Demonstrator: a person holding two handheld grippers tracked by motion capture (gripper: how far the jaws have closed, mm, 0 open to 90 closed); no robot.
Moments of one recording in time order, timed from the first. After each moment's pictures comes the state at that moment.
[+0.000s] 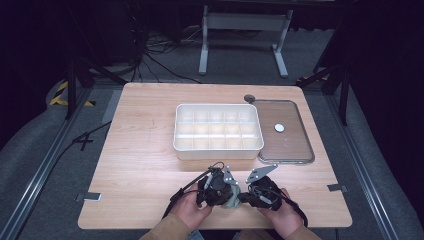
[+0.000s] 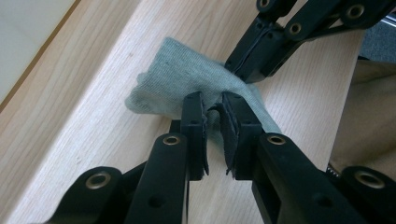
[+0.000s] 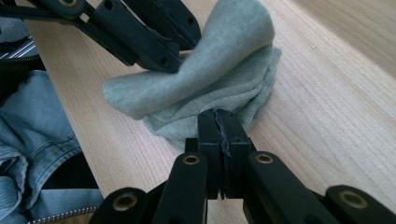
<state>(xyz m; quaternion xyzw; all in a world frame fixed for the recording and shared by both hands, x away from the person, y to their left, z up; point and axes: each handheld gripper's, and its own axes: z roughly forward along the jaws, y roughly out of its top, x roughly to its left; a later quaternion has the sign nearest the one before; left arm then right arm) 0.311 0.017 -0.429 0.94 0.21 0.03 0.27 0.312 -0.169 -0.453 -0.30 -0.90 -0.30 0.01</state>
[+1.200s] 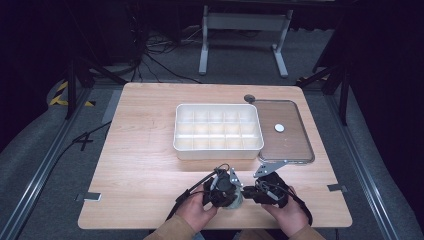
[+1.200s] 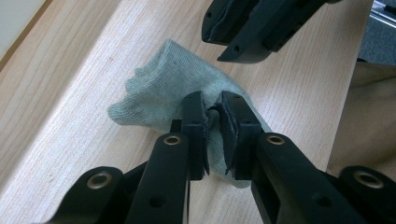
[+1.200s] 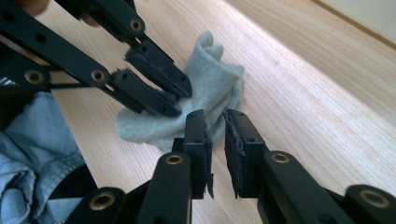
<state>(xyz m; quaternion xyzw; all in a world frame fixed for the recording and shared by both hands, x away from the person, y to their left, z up) 0.312 0.004 -0.436 0.94 0.21 0.02 0.26 0.315 -0.183 -0.437 -0.33 -0.88 -0.33 -0.01</state>
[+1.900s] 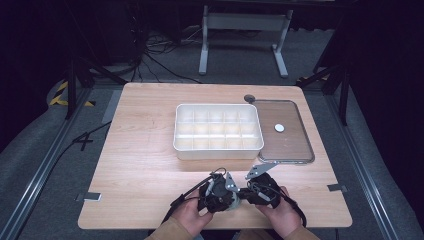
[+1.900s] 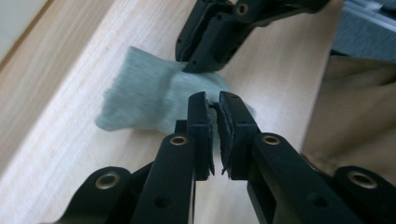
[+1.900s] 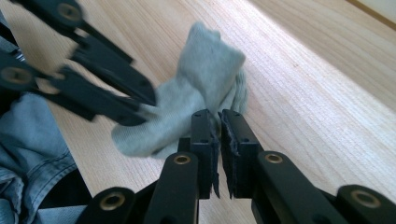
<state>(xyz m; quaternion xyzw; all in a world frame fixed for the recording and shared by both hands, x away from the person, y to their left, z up) 0.292 0.020 -0.426 0.94 0.22 0.01 0.28 0.316 -0.165 -0.446 -0.32 -0.90 -0.31 -0.01</state>
